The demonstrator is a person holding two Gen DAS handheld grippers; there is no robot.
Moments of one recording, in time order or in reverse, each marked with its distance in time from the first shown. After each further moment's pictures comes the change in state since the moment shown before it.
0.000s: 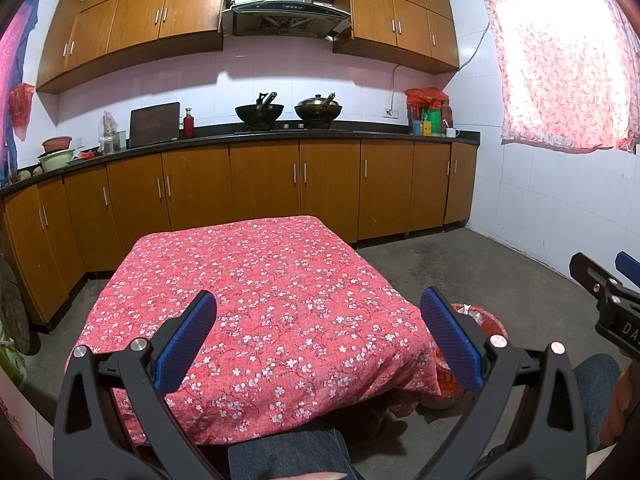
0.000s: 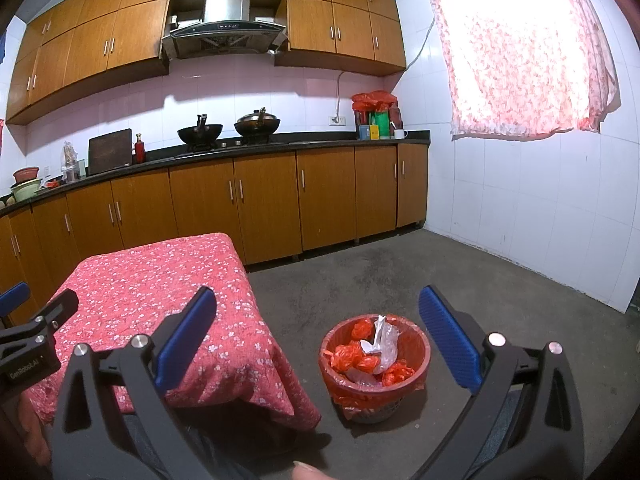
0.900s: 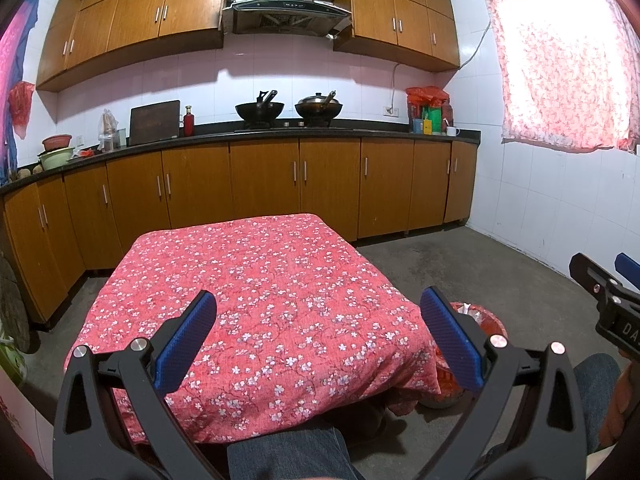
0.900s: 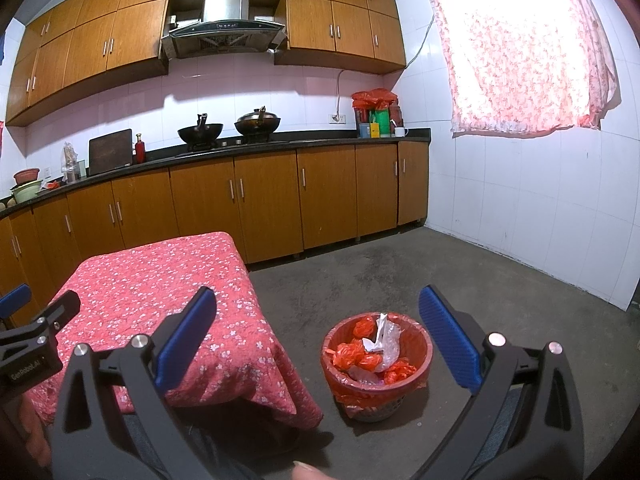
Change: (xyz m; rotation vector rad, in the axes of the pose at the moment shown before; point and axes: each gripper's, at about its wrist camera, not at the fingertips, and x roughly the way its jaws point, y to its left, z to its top) left arm 0.001 0.000 -0.004 -0.001 0.005 -0.005; right arm -0.001 0.004 -0.004 0.003 0.004 0.000
